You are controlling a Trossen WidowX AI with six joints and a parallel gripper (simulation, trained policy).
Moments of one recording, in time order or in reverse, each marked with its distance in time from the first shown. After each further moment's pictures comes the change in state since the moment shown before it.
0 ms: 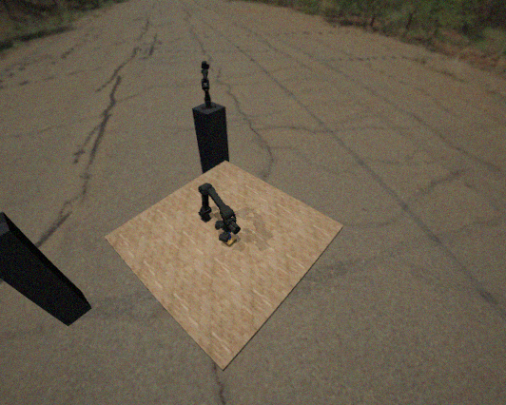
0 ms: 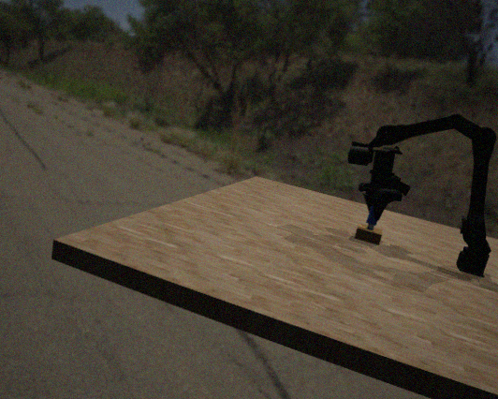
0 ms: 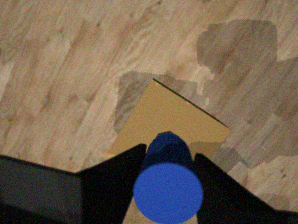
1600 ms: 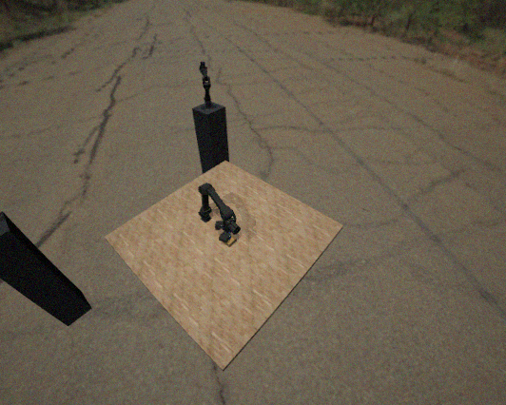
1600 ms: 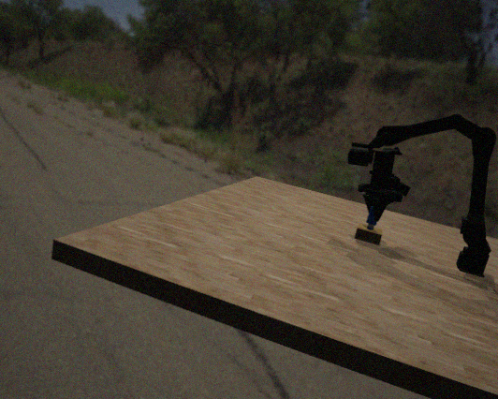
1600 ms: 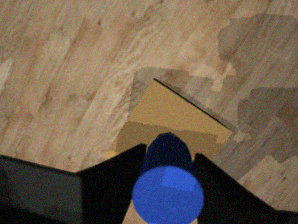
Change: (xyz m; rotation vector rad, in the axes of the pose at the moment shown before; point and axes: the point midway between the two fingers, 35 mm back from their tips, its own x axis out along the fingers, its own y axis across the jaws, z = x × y) arm 0.002 0.000 0.000 -0.016 0.002 0.002
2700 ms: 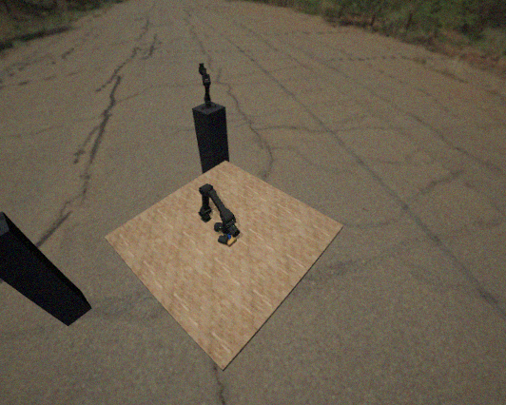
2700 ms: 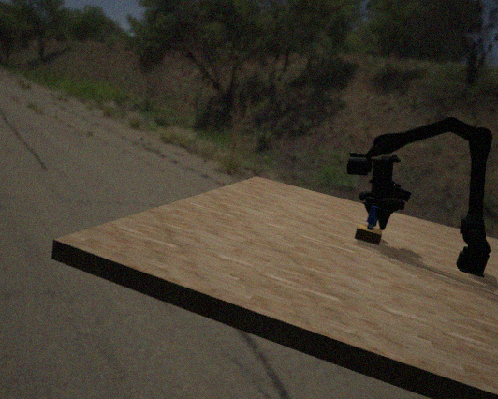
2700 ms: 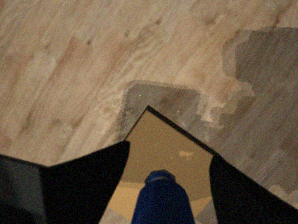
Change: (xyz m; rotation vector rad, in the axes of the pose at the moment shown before) arm 0.019 0.001 0.013 -0.024 -0.067 -0.005
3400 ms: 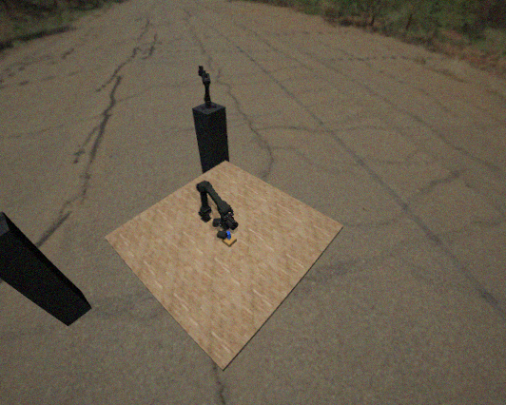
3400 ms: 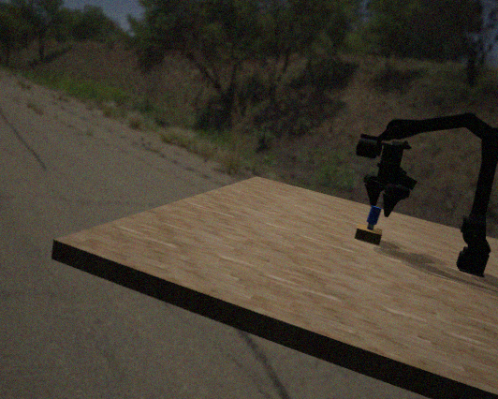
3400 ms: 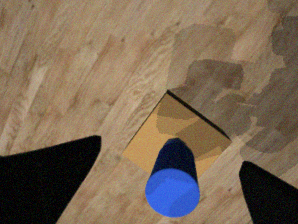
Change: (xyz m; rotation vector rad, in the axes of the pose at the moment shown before) arm -0.046 0.001 0.005 -0.011 0.095 0.099
